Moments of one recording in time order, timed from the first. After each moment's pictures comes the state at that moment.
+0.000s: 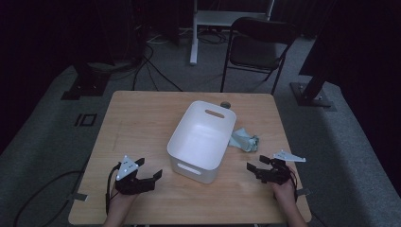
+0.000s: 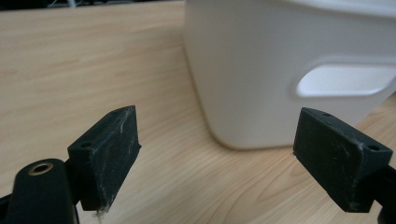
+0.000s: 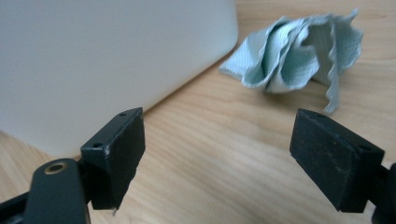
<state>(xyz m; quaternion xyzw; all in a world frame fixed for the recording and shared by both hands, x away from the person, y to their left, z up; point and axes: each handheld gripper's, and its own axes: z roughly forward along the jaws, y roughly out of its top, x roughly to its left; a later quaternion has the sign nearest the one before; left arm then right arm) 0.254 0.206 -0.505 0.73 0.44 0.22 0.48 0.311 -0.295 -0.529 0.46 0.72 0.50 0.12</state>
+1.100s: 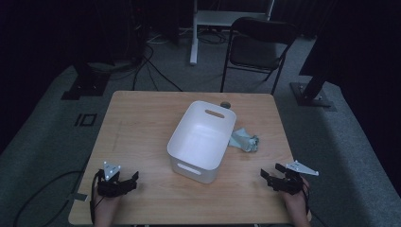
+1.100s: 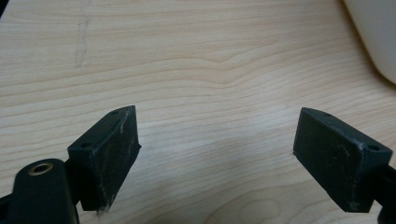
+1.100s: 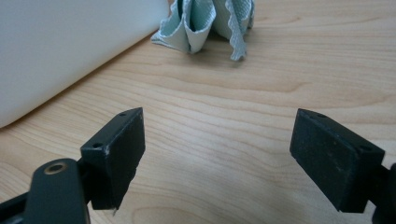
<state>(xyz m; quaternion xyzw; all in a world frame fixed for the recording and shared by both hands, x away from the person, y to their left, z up) 0.256 0.256 -0.538 0.70 0.56 0.28 0.35 0.287 -0.335 -0.550 0.51 0.70 0.46 0.19</state>
